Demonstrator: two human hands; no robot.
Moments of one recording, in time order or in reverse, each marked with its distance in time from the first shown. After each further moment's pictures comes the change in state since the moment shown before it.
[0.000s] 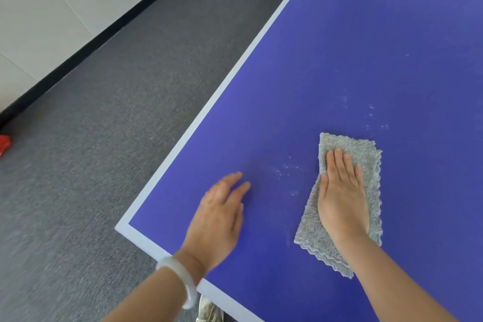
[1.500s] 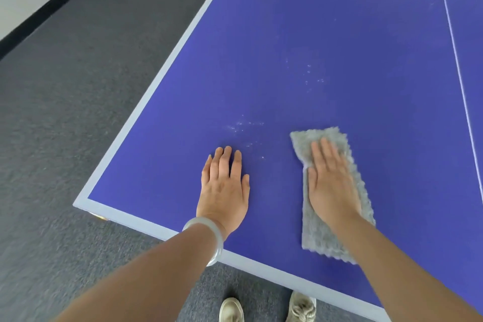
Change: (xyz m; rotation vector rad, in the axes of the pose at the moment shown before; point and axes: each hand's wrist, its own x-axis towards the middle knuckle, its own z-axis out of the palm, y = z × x) left_hand -0.014 0.066 0.062 0.336 -0.028 -0.041; right_hand -0.097 0.061 -0.016 -0.054 0.005 0.030
